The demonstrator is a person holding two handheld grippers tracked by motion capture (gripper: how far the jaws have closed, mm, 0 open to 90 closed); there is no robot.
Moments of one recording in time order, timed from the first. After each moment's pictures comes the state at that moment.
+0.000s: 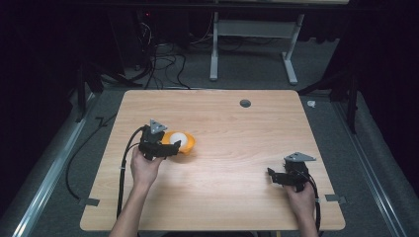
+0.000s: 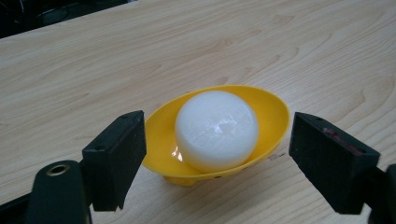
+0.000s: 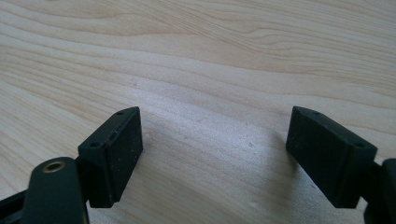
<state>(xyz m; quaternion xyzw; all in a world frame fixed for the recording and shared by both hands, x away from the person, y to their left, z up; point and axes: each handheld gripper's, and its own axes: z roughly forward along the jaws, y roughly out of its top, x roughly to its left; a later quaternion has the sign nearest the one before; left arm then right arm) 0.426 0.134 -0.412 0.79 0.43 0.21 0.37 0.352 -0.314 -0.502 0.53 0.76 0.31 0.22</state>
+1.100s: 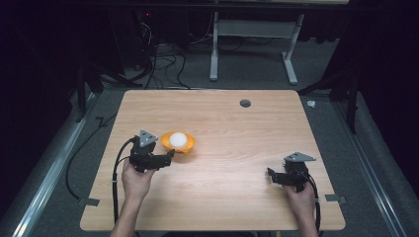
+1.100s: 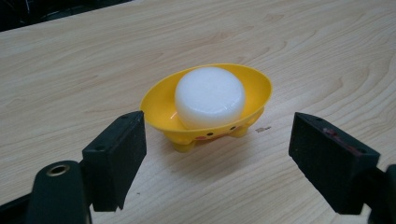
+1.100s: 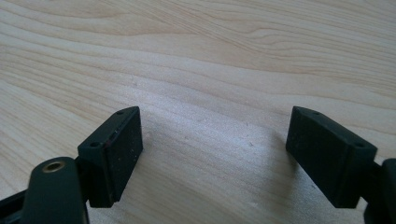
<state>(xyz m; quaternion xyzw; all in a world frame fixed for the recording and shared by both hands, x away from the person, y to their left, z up) 0.386 0.155 -0.408 0.78 0.44 0.21 0.39 0.351 -0.314 -0.502 0.53 0.76 0.31 0.22</state>
